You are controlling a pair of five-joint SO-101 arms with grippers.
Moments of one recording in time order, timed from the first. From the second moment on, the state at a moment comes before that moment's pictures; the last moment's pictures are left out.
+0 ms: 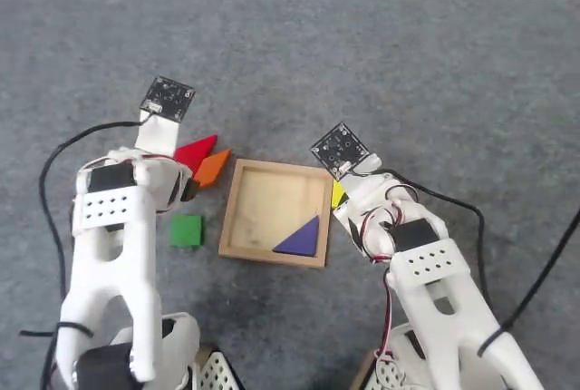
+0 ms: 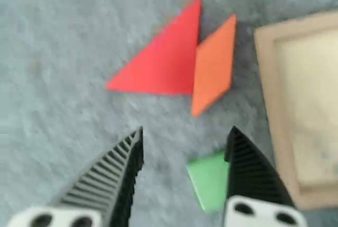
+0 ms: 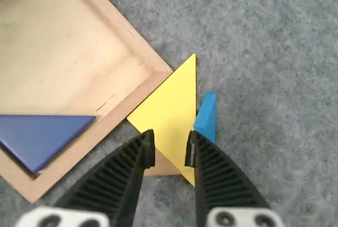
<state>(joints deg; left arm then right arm) -16.3 -25.1 46.5 54.5 -28.4 -22.1 -41.1 66.0 36.2 23.0</state>
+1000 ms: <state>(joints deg) -16.8 4.3 23.6 53.1 -25.5 -22.3 -41.1 66.0 36.2 23.0</state>
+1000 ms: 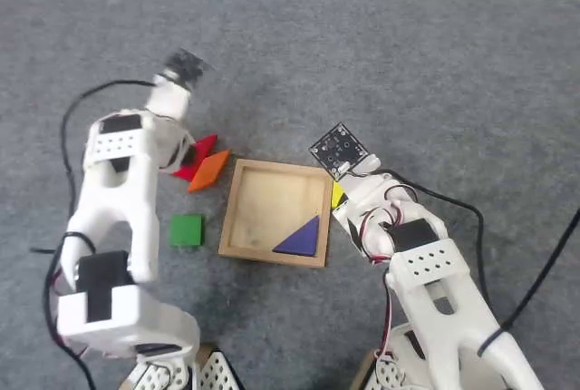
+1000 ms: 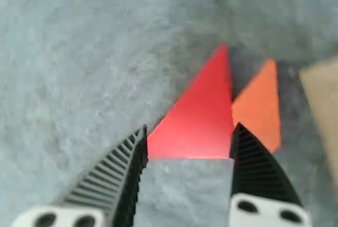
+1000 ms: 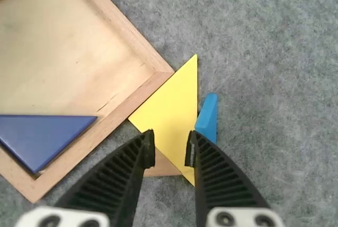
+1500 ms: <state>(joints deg) -17.5 5.1 15.4 75.1 25.3 -22.5 -41.1 66.0 36.2 23.0</state>
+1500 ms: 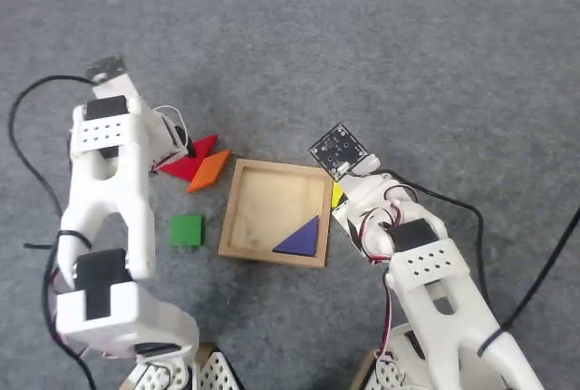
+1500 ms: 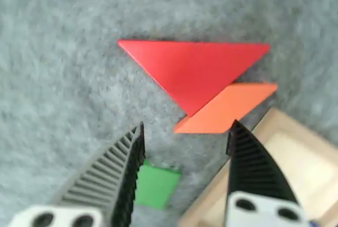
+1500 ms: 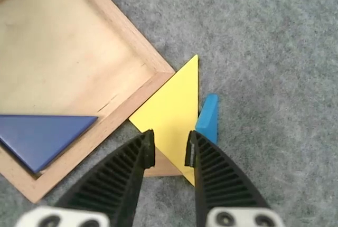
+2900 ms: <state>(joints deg) -21.1 16.4 17.7 50.9 36.4 -22.5 -41.1 66.0 36.2 24.0</state>
